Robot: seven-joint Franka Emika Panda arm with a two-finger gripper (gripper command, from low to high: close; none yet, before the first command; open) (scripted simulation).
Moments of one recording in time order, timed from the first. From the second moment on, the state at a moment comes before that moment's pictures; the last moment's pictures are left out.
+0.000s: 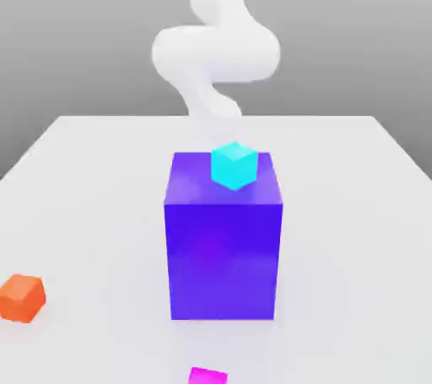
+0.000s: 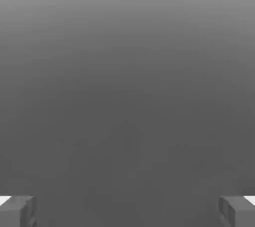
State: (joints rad) arm -0.01 -0.71 0.01 -2.30 0.00 2.33 0.82
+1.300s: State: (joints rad) arm -0.05 0.52 0.02 -2.26 -0.03 2.78 1.01
